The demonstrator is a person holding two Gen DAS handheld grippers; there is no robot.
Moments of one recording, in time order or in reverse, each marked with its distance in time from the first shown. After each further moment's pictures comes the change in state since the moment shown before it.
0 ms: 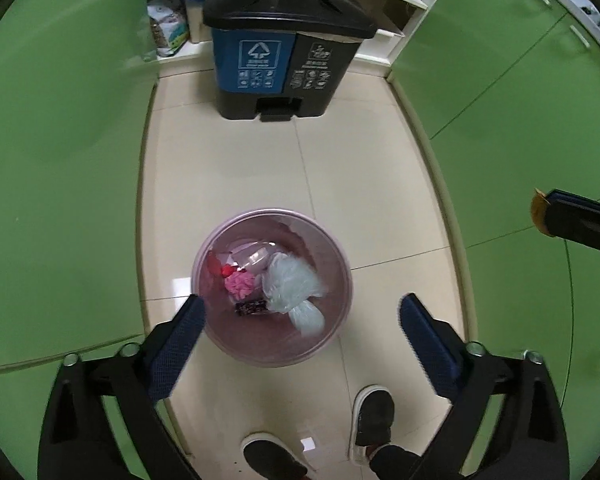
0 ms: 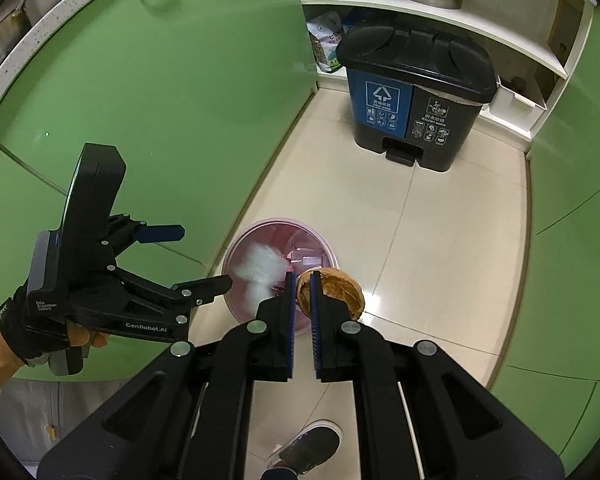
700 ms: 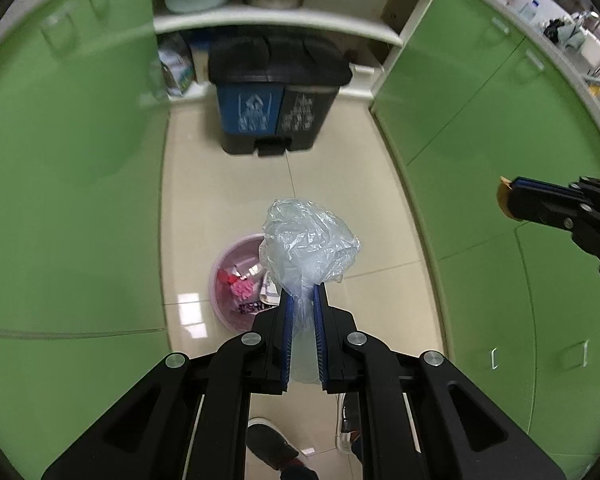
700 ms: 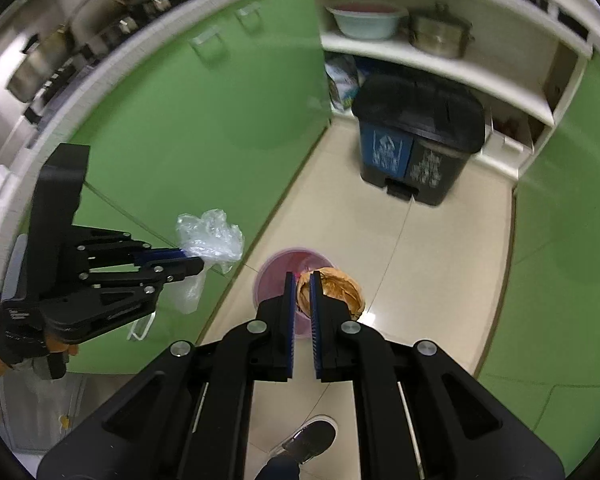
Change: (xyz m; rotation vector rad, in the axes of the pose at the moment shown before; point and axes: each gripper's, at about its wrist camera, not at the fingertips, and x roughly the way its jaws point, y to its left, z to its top) left arm -0.114 -0.032 0.000 0.028 -0.060 0.002; right arm -0.108 0.031 0.021 -0.039 -0.047 -0.006
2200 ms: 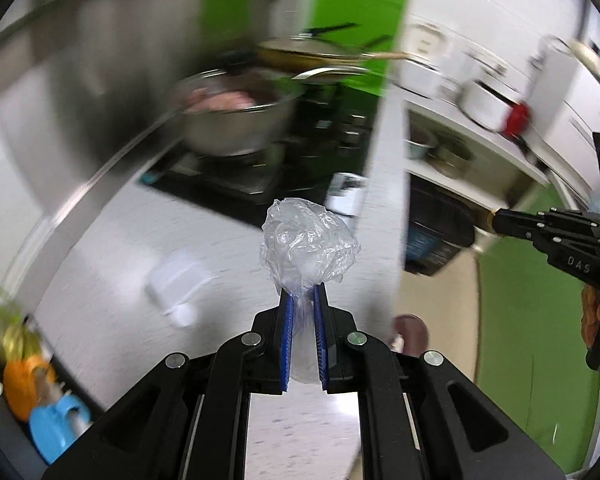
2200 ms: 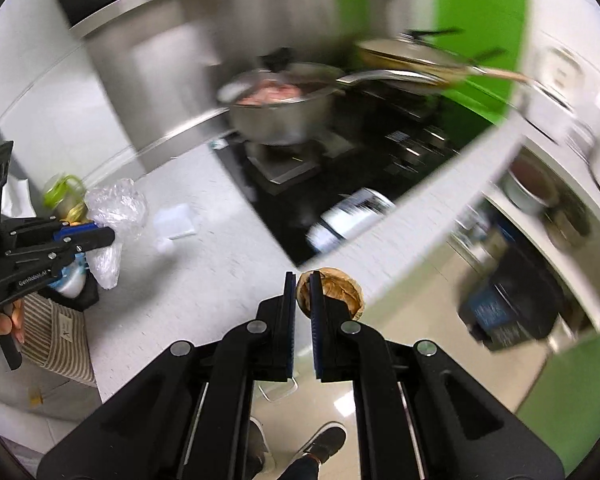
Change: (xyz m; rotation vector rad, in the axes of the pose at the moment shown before) left arm -0.478 0.199 -0.149 -0.395 -0.384 0.311; right arm -0.188 0.395 0.137 -0.415 -0.135 0.152
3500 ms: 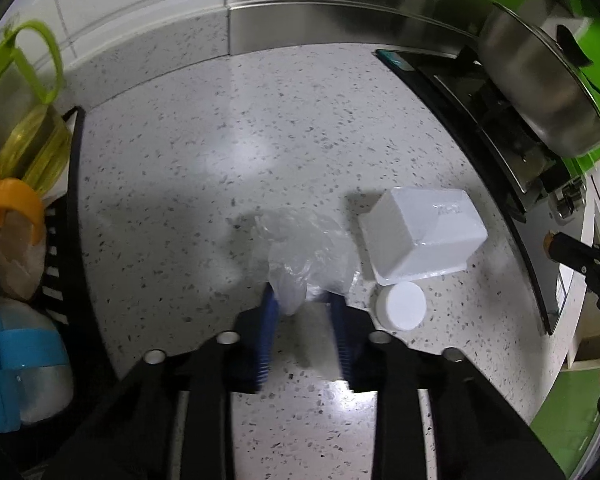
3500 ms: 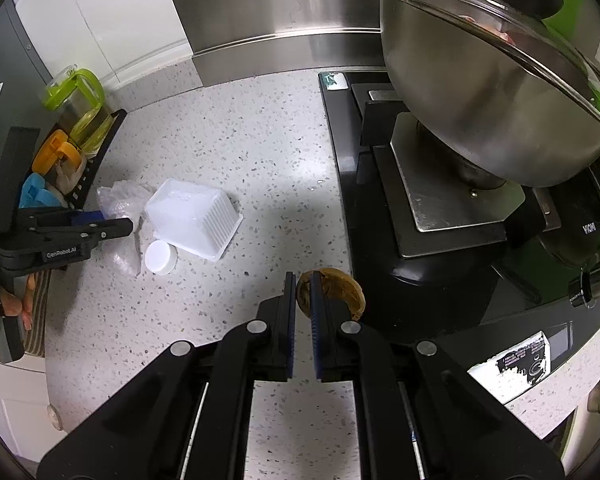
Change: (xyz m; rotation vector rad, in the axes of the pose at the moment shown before) left arm 0.119 0.203 -0.075 -0.695 0.175 0.344; right arm 0.259 0.124 0.098 -0.497 0.243 0.329
